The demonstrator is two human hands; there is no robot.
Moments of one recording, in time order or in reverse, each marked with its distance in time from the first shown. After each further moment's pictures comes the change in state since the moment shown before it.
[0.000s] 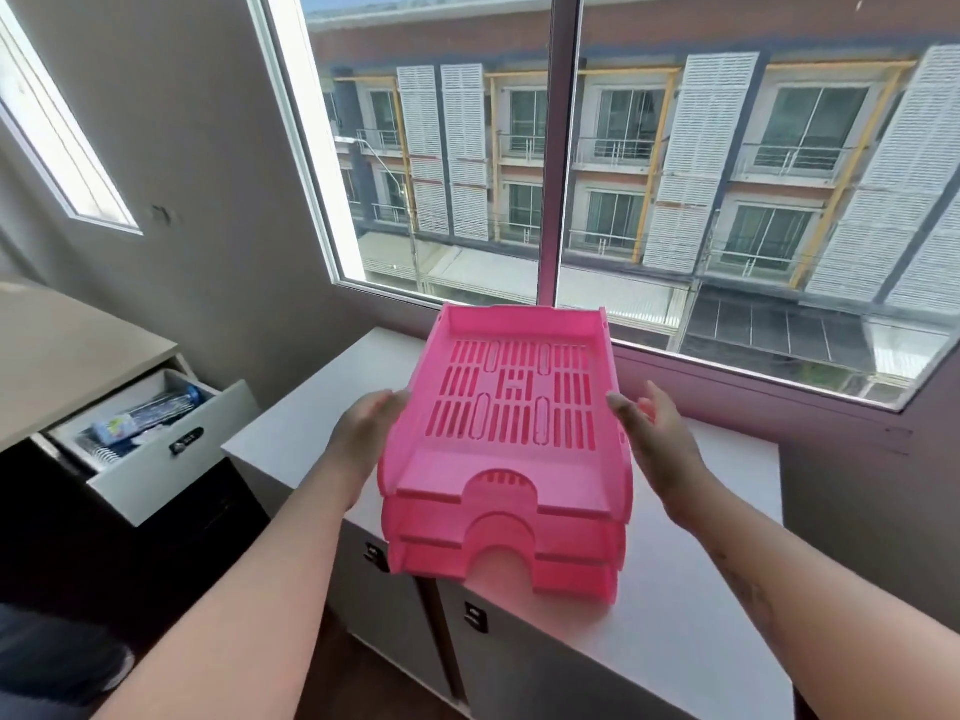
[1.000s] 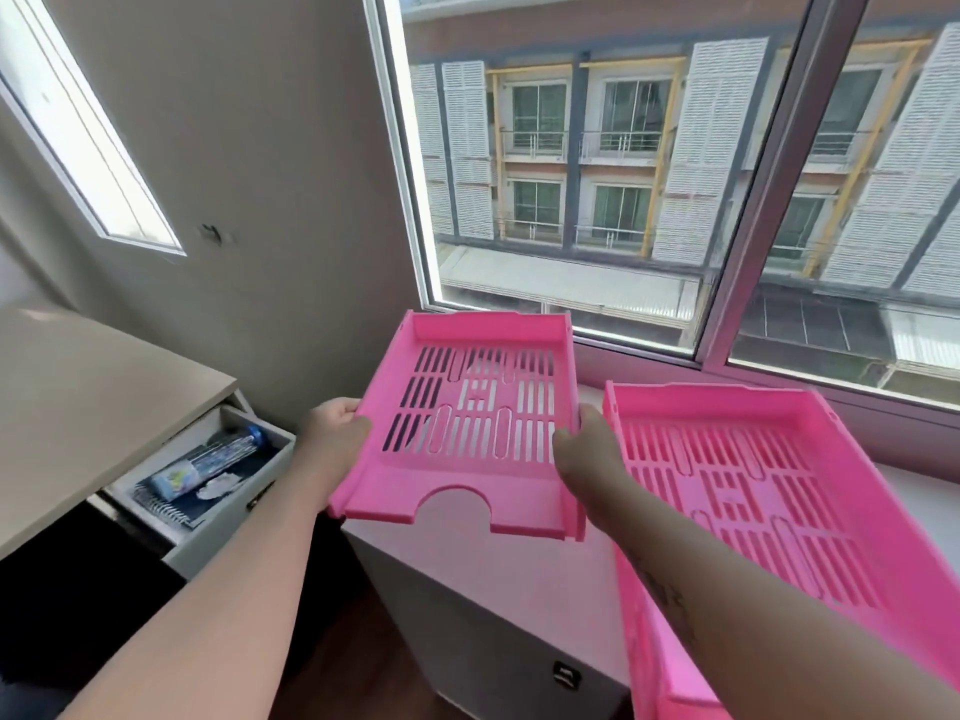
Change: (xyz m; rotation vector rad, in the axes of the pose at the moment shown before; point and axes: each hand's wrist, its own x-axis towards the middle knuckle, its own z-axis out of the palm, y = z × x) left_hand 0.185 -0.087 -0.241 0.185 0.278 -0.025; right_hand 0.095 -0.063 0.326 -0.132 0.035 0.073
